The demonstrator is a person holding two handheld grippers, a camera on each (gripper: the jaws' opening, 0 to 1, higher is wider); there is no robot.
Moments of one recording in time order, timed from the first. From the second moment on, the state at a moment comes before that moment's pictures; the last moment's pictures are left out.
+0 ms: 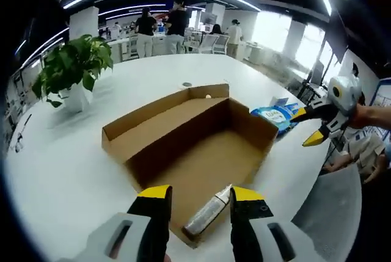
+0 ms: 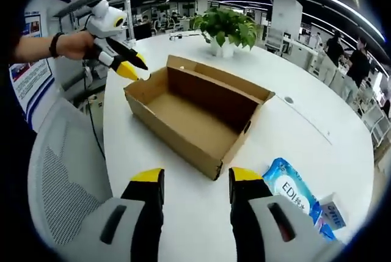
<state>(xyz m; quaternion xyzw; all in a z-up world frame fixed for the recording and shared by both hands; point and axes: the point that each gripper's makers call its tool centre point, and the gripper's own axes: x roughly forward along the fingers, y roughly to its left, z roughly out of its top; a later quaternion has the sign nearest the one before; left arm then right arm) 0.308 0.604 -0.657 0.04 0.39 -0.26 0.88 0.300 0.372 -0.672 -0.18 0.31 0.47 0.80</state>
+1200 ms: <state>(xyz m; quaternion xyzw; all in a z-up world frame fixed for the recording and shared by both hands) 0.318 0.565 -0.744 0.23 0.47 -0.45 0.72 0.283 0.275 -0.633 -0.07 0.29 0.33 0.90</state>
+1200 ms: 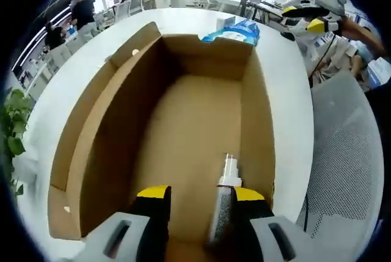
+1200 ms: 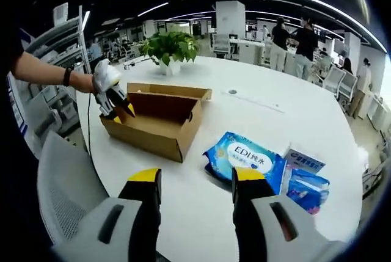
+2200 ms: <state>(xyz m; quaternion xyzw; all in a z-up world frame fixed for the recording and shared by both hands) 0.295 0.573 -0.768 0.31 0.50 -0.51 0.63 0.263 0.277 -0.651 -0.06 0.32 0.32 0.89</state>
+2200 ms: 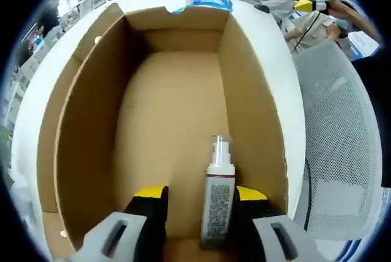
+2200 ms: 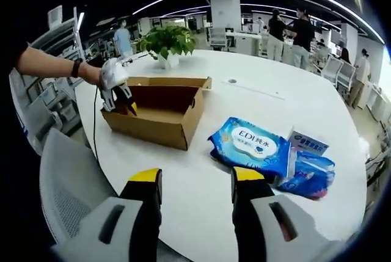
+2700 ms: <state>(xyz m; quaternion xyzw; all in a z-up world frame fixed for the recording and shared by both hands) 0.297 0.568 -0.771 0.32 0.48 -0.50 0.64 0.260 0.283 -0.653 -0.06 0.32 0.32 0.89</state>
